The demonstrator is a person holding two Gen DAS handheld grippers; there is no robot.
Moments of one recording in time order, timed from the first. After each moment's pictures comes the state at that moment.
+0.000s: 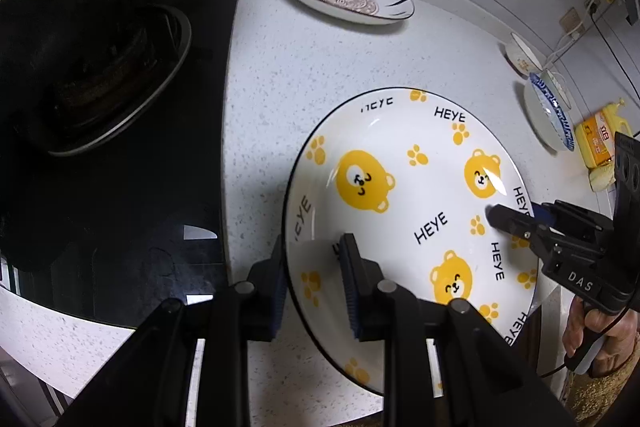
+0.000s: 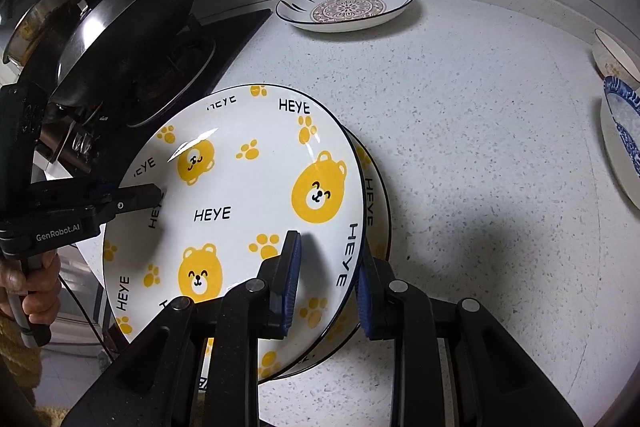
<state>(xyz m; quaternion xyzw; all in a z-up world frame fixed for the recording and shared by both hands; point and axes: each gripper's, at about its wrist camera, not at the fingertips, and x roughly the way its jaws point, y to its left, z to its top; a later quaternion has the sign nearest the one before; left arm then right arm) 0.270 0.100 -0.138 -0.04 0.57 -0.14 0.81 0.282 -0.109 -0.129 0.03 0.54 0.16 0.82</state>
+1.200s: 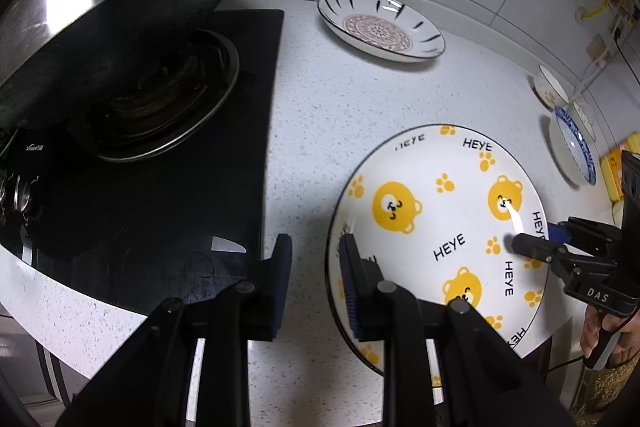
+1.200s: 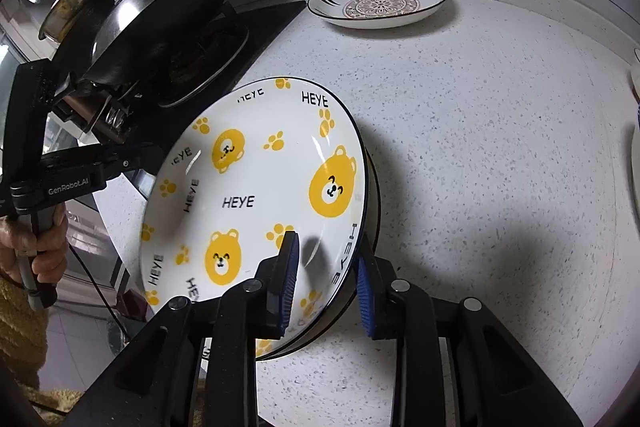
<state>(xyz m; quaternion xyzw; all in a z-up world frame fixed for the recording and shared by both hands) 0.266 0.105 -0.112 -0.04 0.53 -0.06 0.84 0.290 -0.128 -0.127 0.03 0.54 0.25 0.80</state>
